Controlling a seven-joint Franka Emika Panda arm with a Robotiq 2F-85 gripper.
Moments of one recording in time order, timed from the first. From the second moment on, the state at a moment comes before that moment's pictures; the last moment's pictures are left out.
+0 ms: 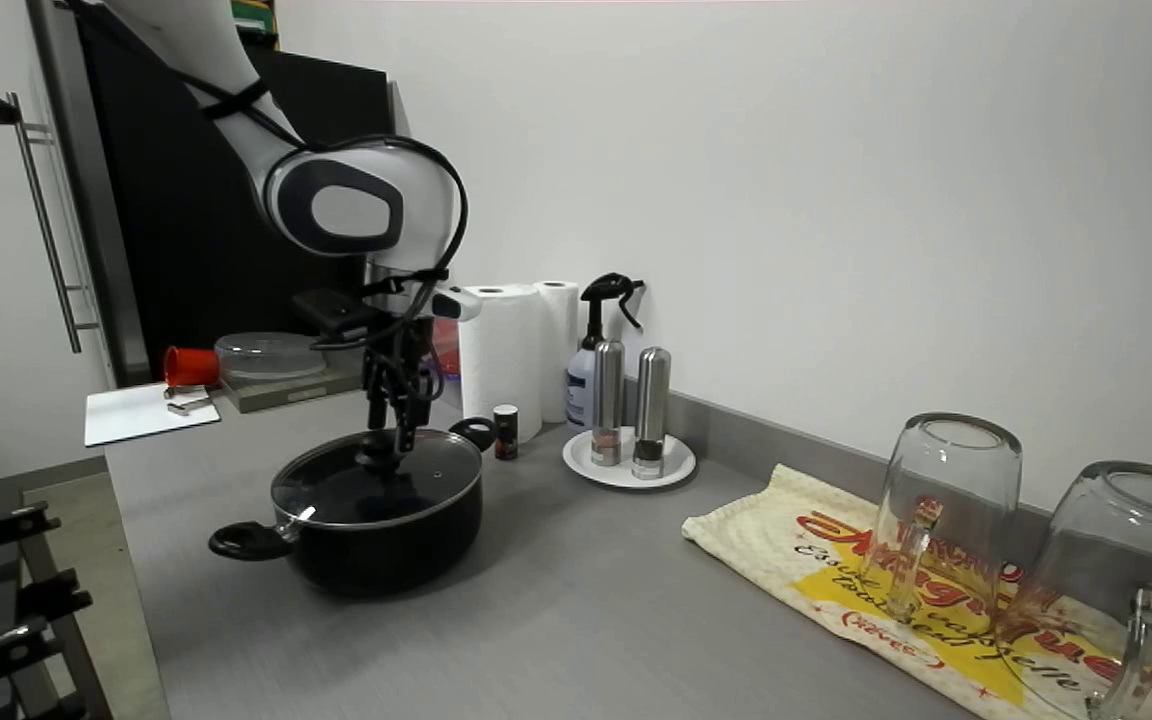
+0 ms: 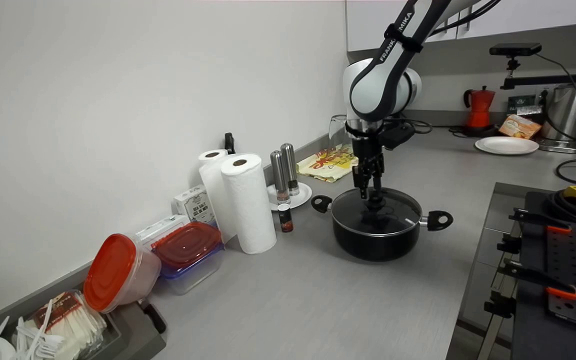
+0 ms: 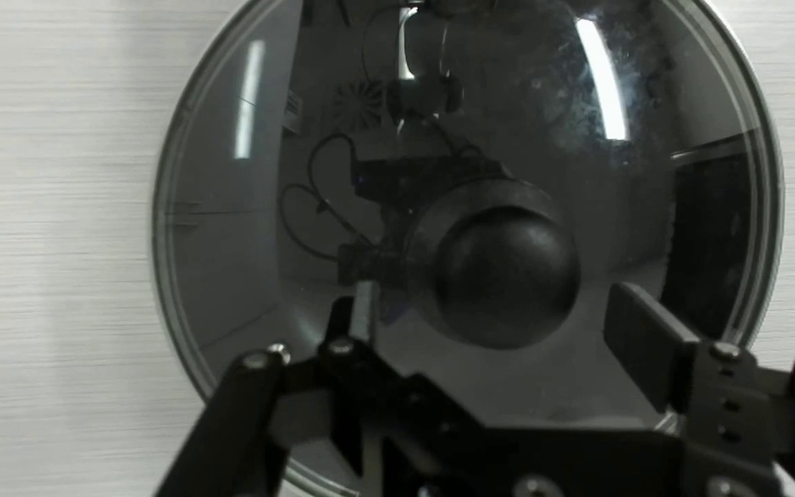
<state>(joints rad) -0.03 0.43 -0.02 -2.16 0.08 2.46 -0.10</state>
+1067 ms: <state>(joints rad) -0.04 0.36 -0.02 -2.18 0.07 2.46 -0.10</state>
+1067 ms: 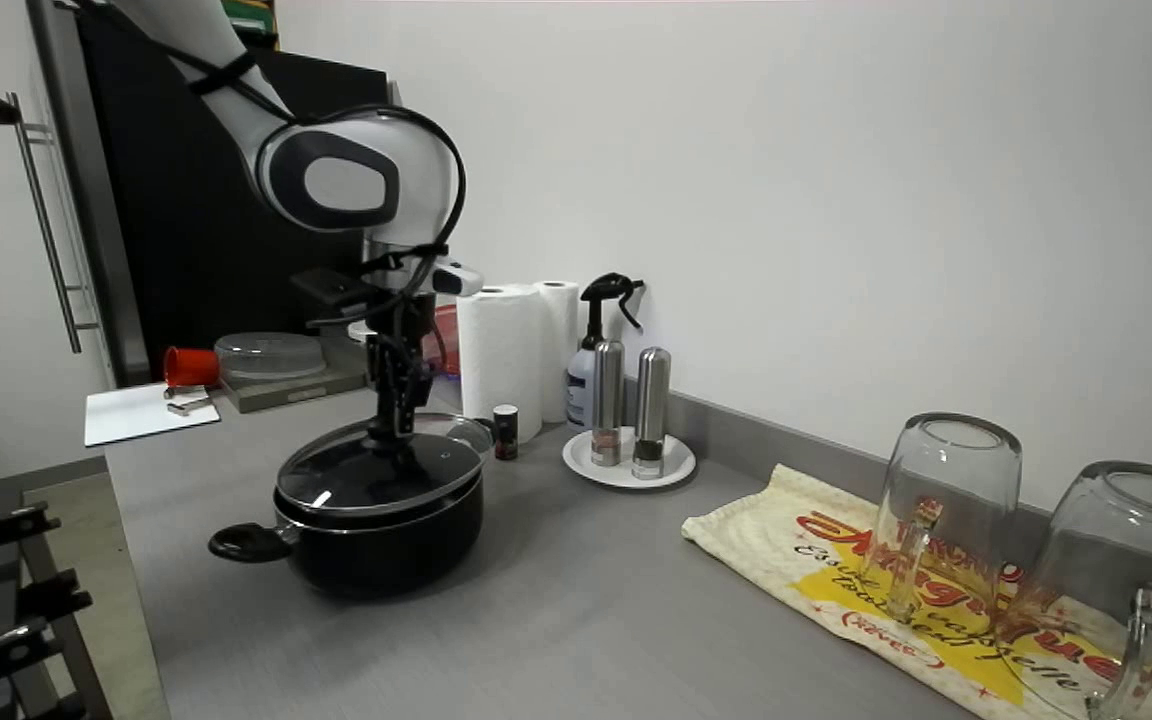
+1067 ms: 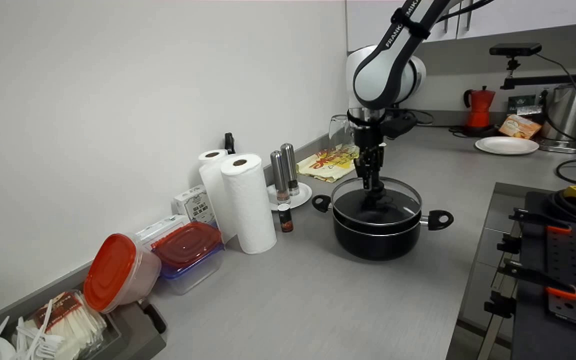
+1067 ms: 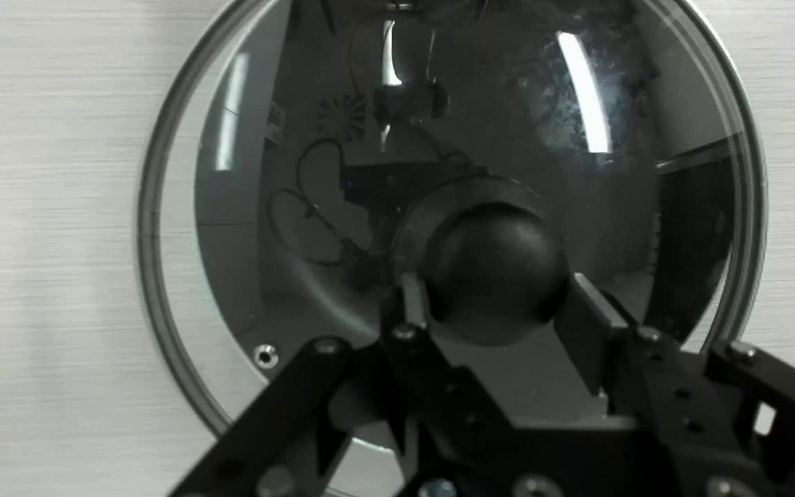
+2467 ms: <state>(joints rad) -0.20 -0.01 -0.20 -2.23 -0.11 2.30 -0.04</state>
